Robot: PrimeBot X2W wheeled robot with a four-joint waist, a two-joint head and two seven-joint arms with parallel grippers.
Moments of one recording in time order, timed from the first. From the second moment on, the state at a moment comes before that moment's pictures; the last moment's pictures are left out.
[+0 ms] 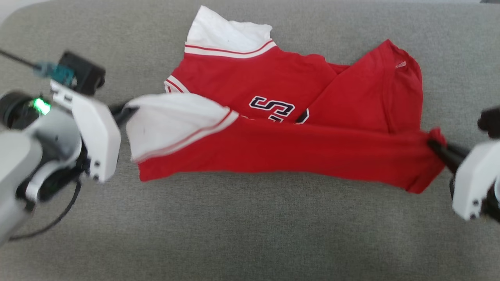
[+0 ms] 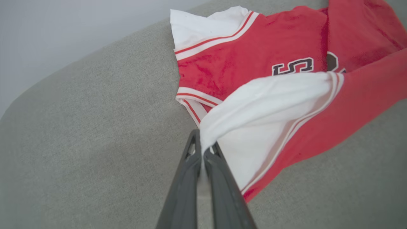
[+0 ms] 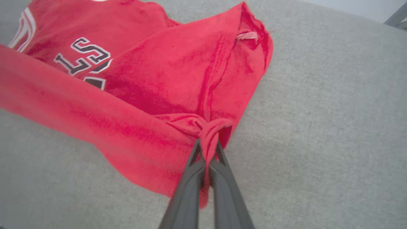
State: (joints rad) left arm -0.95 0.98 -1.05 -0.02 -1.10 0.12 0.39; right arm -0.22 -0.45 -0.01 -0.23 0.56 0.13 0.85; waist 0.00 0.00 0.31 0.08
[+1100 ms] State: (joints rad) left arm -1.12 0.66 -1.07 0.73 -1.17 -0.12 0.38; right arm -0.64 -0.41 0.17 0.28 0.47 0.13 0.53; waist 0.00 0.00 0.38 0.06
